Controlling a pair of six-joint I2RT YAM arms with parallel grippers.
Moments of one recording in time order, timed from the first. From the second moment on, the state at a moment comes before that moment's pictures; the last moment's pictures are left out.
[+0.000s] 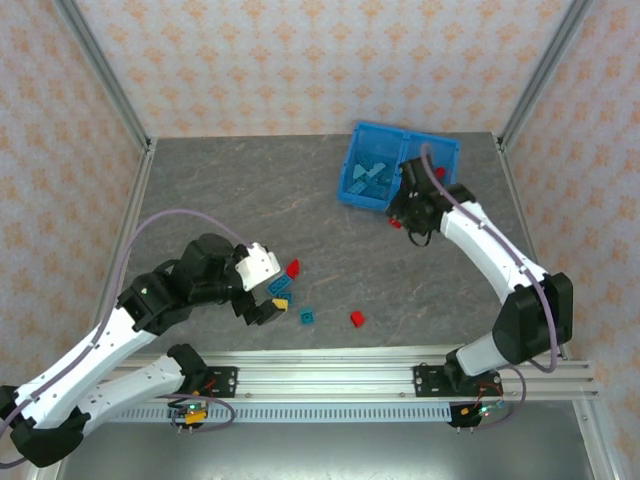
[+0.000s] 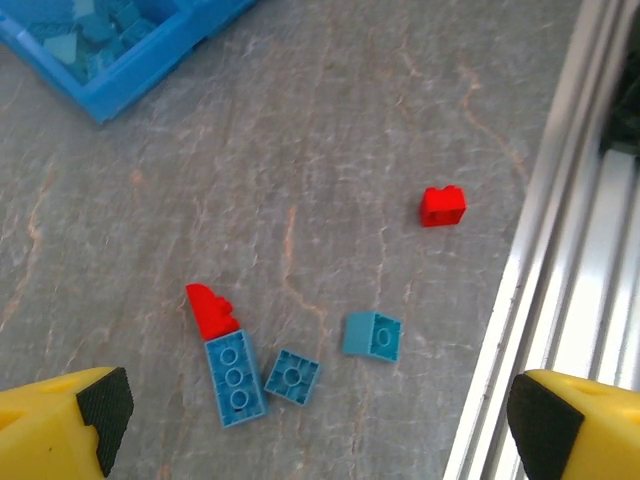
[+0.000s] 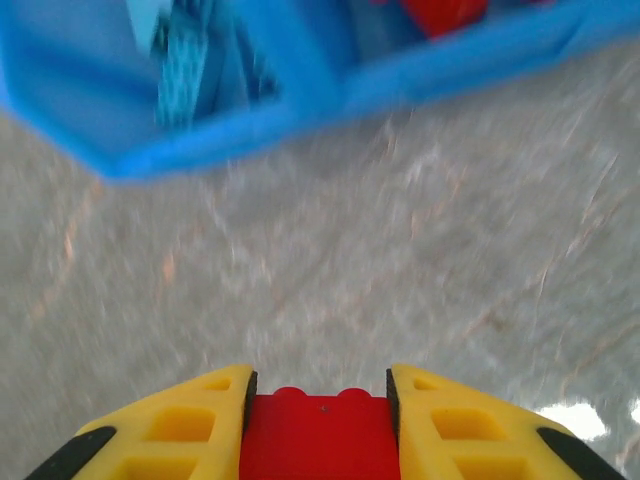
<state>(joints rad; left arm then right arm) -0.71 0.79 0.93 -0.85 0.18 0.29 0.34 1.49 1.30 -0.82 0.06 0.89</state>
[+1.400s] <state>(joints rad) -0.62 1.13 1.09 -0.95 -0.28 -0.32 0.08 1.78 1.56 -0.86 -0.03 0.73</state>
